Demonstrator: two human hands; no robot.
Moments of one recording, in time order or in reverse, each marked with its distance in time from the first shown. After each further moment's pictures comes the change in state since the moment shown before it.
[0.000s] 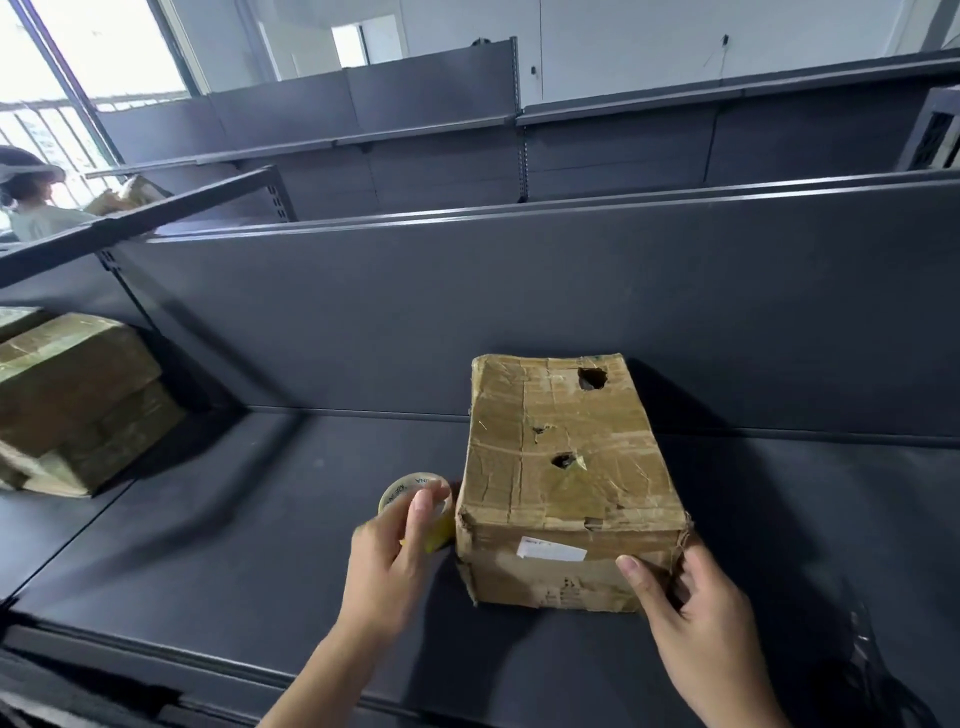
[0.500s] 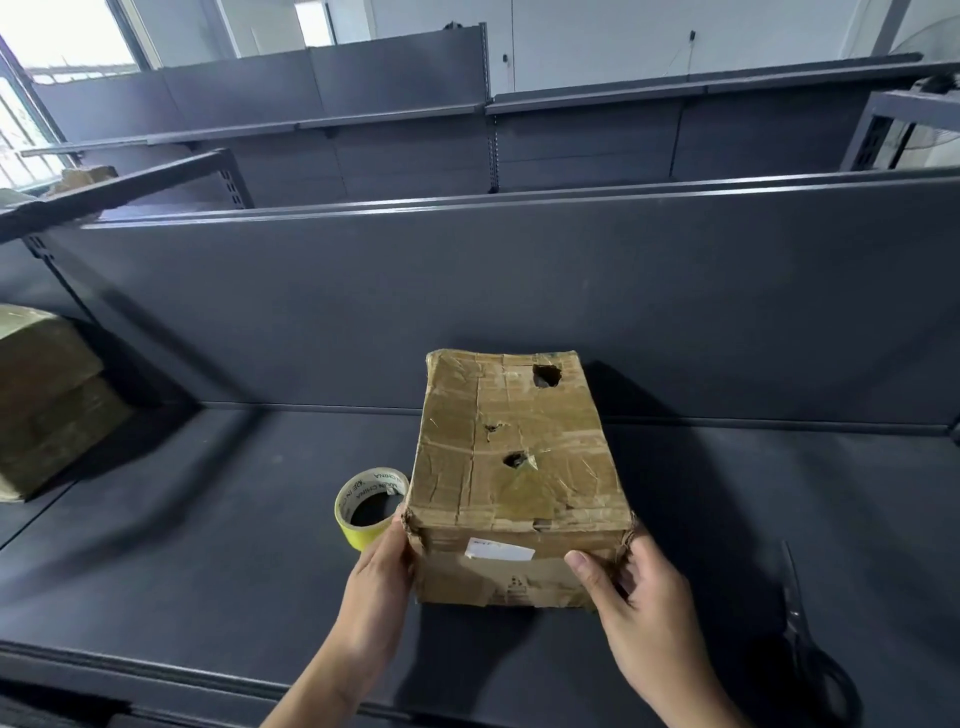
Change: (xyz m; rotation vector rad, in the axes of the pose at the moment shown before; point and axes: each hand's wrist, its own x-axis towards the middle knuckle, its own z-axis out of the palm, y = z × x) left_hand -0.025 0.032 0.041 -0.424 -0.074 -0.457; right_hand -0.003 -0.007 -0.006 0.059 -0.076 0.000
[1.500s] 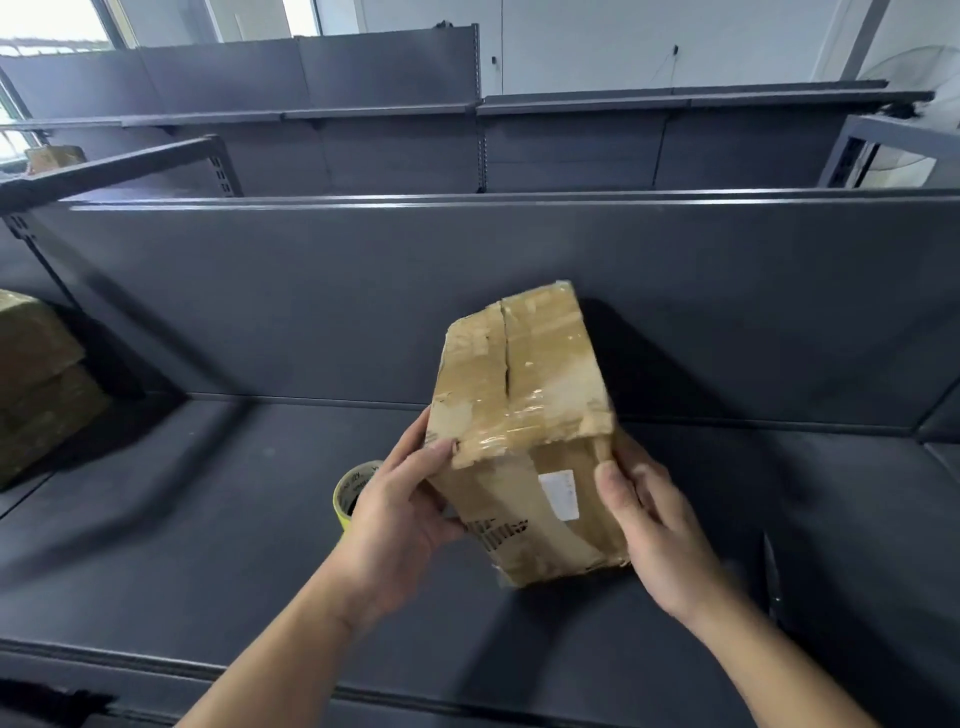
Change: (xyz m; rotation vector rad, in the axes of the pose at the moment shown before) left_hand -0.007 0.076 0.011 -0.302 -0.433 0.030; right_hand 0.029 -0.078 -0.025 0.068 -0.188 -0.088
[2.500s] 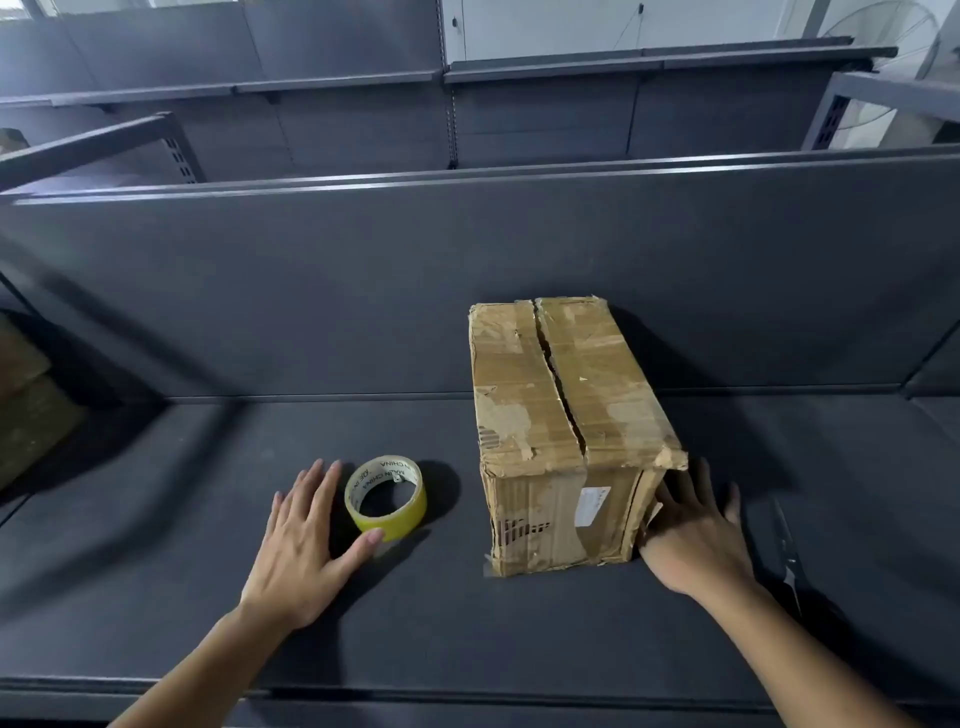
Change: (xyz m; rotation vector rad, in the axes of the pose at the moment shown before) left_hand 0.019 -0.057 -0.210 1.622 0.195 0.170; right_hand 0.015 0.146 -0.015 -1.338 -0.017 0.330
